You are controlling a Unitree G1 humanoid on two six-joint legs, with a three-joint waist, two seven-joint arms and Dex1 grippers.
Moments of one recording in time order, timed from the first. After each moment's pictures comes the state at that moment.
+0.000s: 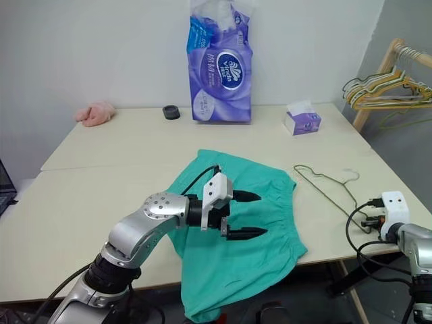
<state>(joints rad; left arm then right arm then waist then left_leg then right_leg) -0.44 0.43 -0.32 -0.26 -0.39 0.60 -0.91 -0.17 -0.72 -0.31 0.21 0.21 0.81 0.47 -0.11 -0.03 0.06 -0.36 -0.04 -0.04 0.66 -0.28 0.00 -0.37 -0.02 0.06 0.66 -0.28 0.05</state>
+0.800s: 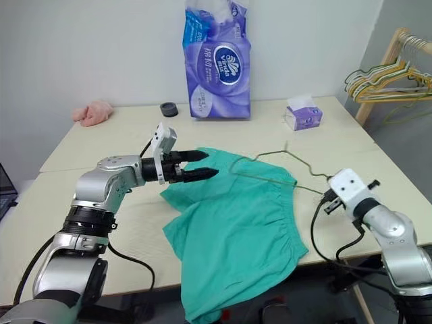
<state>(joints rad) -0.75 0.57 -0.10 0.39 -0.37 0.51 -1.19 -0.06 -0.73 -0.04 -0.36 -0.04 0.28 0.46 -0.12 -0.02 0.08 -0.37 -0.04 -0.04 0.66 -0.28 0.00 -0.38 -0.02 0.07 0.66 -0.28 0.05</state>
